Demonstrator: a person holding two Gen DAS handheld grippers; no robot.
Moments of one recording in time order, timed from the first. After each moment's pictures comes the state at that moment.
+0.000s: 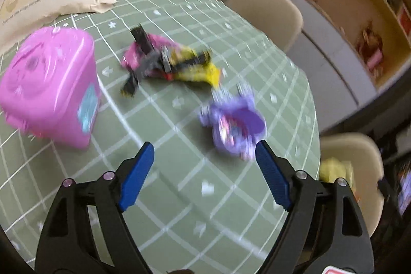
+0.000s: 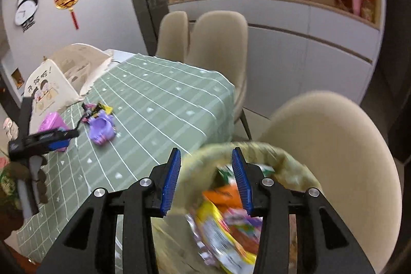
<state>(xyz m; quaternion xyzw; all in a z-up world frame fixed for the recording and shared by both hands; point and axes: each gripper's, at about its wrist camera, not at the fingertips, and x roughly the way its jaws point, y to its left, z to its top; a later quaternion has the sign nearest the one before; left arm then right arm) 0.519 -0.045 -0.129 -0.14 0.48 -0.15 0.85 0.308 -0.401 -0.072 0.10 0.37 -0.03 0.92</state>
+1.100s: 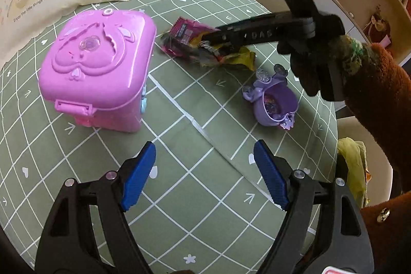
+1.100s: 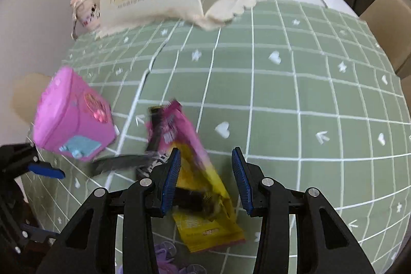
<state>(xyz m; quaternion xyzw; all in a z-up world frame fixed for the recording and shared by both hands) 0.498 -0.005 -0.134 -0.08 0.53 -0.14 0.83 0.650 -0.117 -0.181 -0.12 0.53 0.42 0.73</state>
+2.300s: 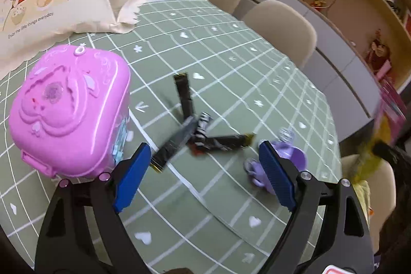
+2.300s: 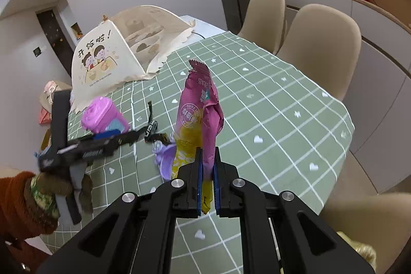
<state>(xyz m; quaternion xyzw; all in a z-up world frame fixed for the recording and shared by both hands) 0.545 -0.009 -0.138 -0.11 0.46 -0.12 0.87 0.444 -0.293 -0.074 0.07 0.43 0.17 0.88</state>
